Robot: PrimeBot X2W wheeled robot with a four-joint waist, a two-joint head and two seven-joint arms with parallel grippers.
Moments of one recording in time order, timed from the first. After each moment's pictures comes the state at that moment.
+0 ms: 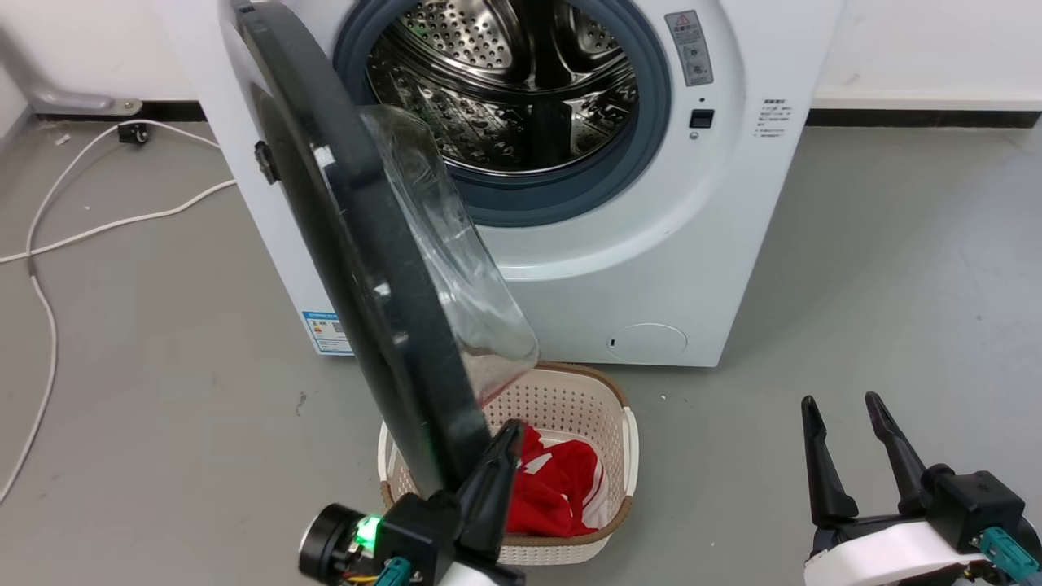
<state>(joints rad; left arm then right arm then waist) -0.06 0.25 -0.64 -0.11 -0.32 0.27 -0.12 0.05 -0.05 0.00 0.08 0.14 0.13 -0.23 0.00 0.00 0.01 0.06</state>
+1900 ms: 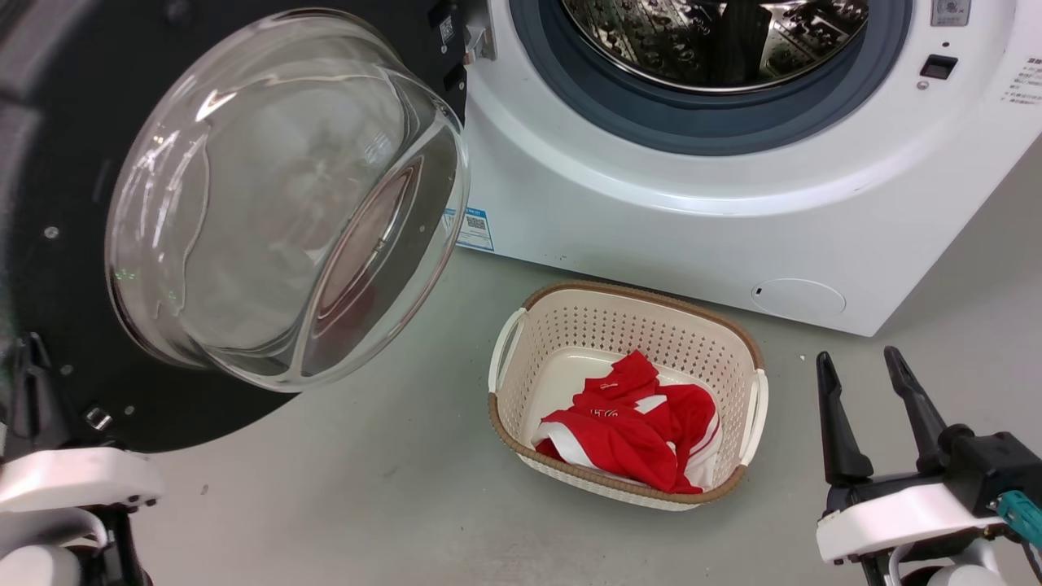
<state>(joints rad) -0.07 0.43 0.01 0.04 -0.56 0.34 -0.26 0.00 -0.05 -0.02 0.03 0.10 0.13 -0.19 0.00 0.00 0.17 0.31</state>
